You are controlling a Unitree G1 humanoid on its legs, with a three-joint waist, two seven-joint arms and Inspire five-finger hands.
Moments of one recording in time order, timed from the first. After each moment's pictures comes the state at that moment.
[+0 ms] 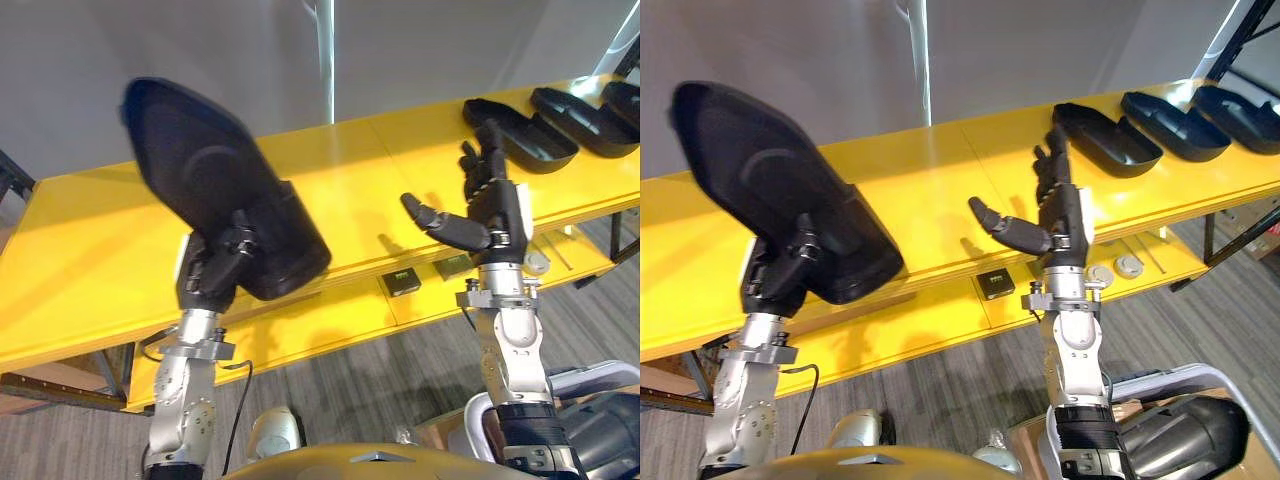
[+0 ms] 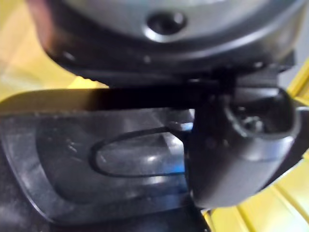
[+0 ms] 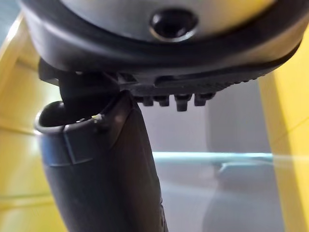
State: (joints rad) left arm 0.22 0.12 -0.02 -0.14 -0.60 -0.28 -0.37; right arm -0.01 -0.21 -0.11 0.01 0.24 -0.46 0.00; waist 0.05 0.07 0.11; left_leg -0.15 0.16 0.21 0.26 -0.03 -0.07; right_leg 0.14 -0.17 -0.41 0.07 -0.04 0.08
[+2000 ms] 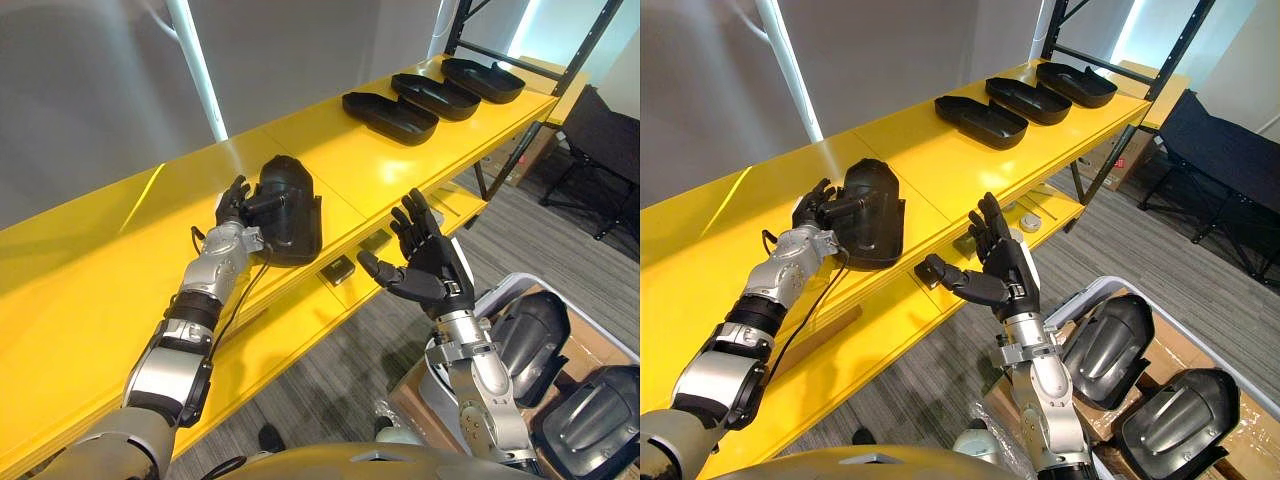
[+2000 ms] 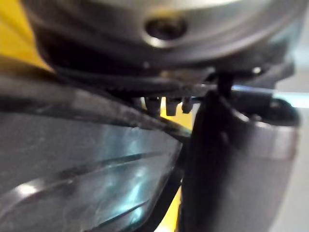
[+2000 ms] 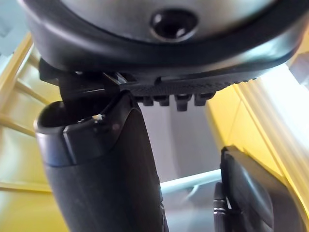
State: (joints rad) left arm -0.63 0.28 -0.10 0.66 -0.54 0.22 0.28; right arm 0.21 -0.16 0.13 -0.12 0.41 -0.29 0.19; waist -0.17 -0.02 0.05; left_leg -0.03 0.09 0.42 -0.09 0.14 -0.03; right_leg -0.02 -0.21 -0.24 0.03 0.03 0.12
